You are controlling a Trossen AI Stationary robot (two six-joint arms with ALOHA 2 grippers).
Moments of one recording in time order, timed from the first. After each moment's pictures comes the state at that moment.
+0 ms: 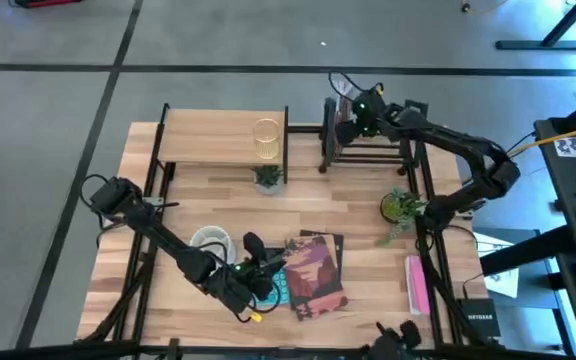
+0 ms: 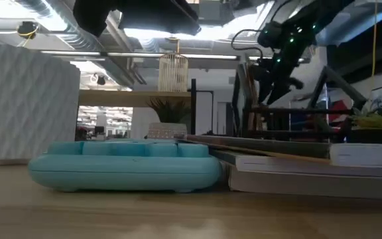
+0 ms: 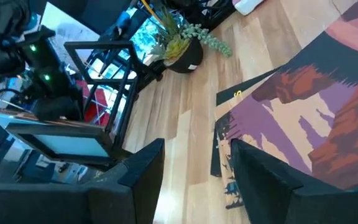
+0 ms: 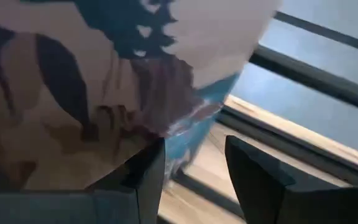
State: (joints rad) left arm -0.61 1.79 1.10 0.09 -1.05 0.34; right arm -0.77 1.49 1.07 -0.48 0.13 0.26
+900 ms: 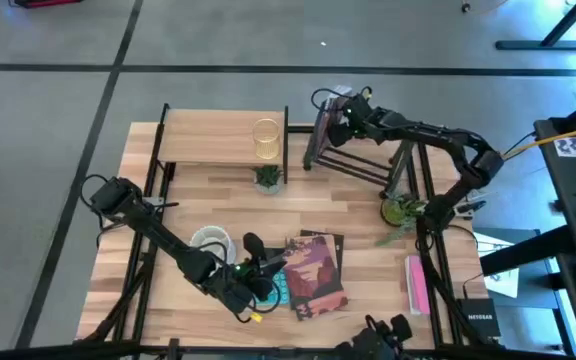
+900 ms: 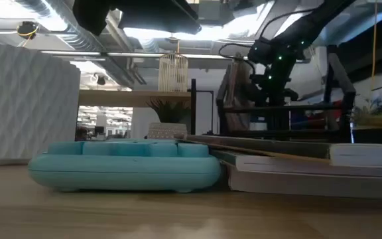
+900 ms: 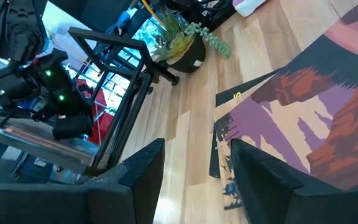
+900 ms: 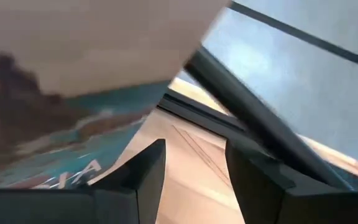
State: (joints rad) left arm -0.61 1.79 1.10 0.09 -1.05 0.33; right arm -0.76 1.62 1.07 -0.41 0.27 0.26
